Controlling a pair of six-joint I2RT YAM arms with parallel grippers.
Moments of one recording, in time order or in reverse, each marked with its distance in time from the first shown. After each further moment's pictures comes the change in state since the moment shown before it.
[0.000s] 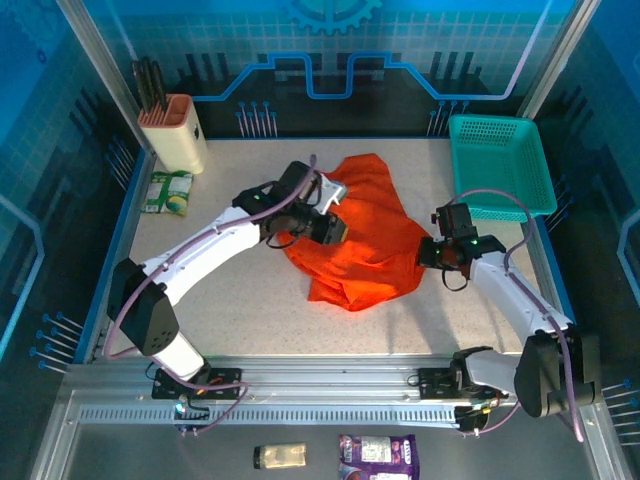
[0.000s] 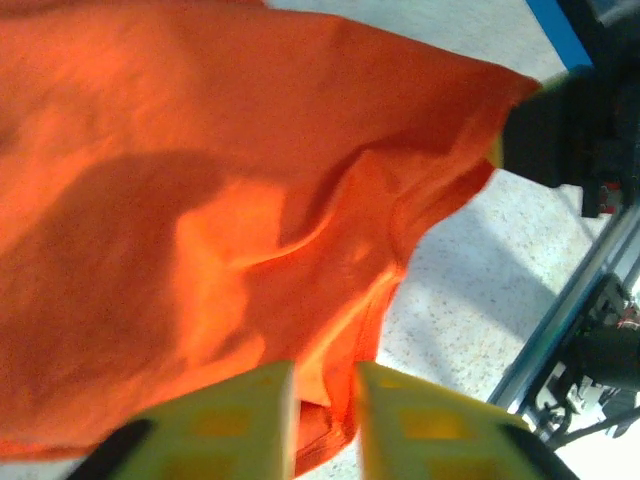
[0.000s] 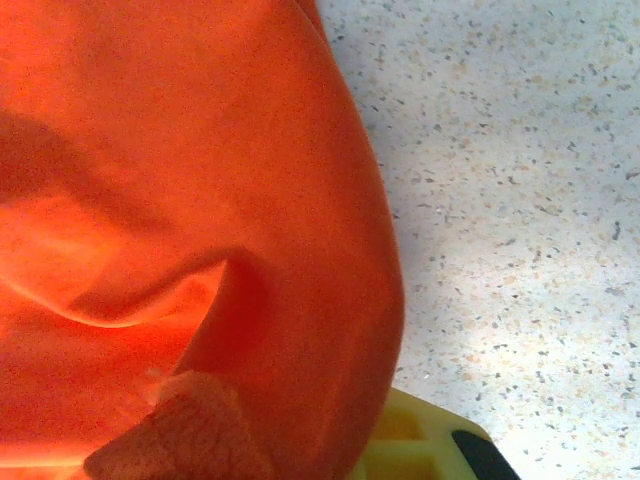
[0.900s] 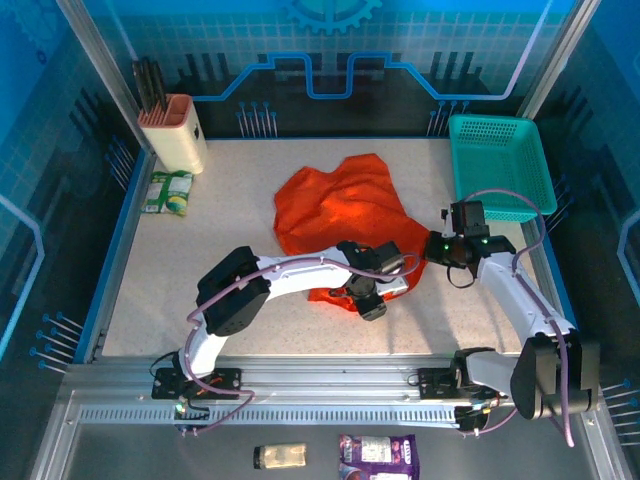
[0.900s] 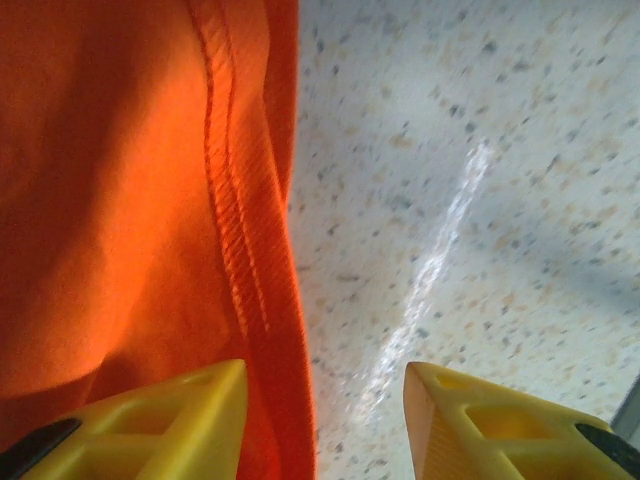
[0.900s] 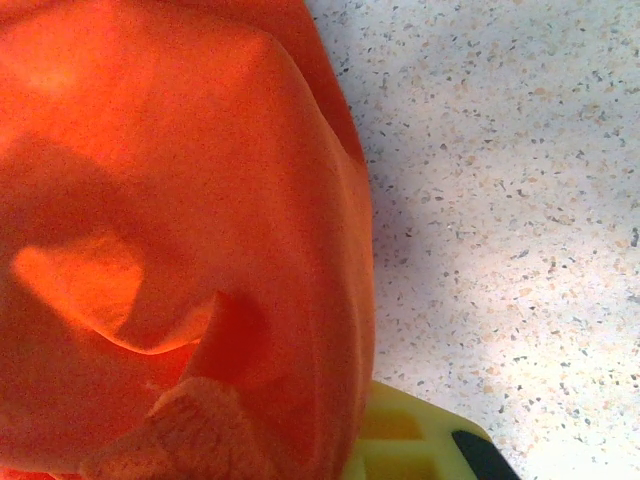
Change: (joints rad) left arm -0.354 0.458 0.112 -0.125 -0.230 0.311; right arm -0.098 -0.008 0.004 0.023 -0.119 0.030
